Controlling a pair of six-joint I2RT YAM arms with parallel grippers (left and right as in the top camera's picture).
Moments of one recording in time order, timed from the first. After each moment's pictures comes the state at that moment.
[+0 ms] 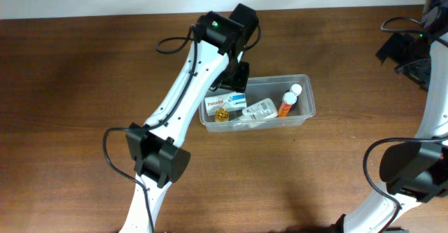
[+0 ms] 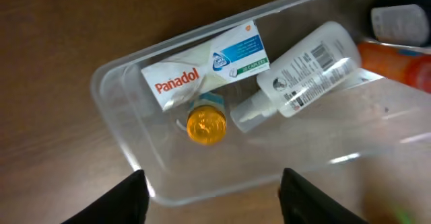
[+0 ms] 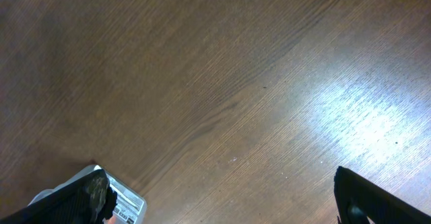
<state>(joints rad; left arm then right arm) -0.57 2.34 2.57 -1.68 -0.01 -0.29 -0.34 1.97 2.16 -1.51 0.13 0.46</state>
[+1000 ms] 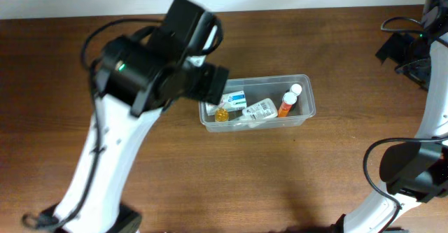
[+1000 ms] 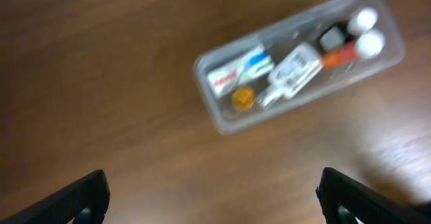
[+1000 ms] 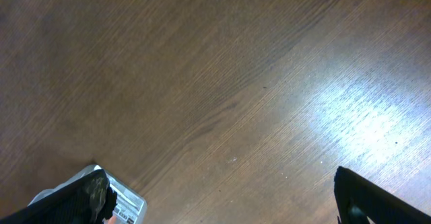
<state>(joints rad) -0.57 1.75 2.36 -1.69 -0.15 -0.18 -0.34 1.97 2.16 -1.51 0.13 0.46</state>
